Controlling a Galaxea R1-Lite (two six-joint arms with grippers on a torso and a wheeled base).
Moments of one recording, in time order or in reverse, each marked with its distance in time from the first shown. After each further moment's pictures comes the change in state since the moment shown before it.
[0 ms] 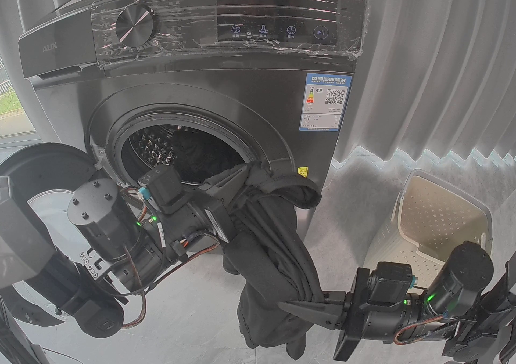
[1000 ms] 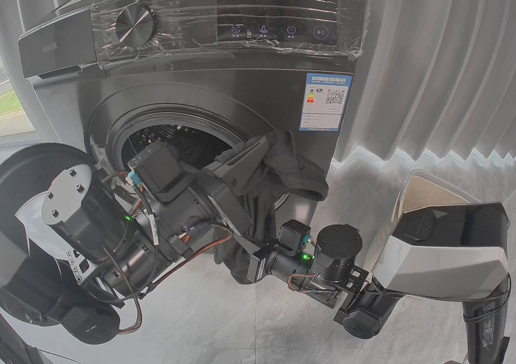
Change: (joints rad) left arm -0.099 -0.087 -0.056 0.000 0.000 -0.004; right arm -0.129 0.564 -0.597 -0.002 -0.207 0.076
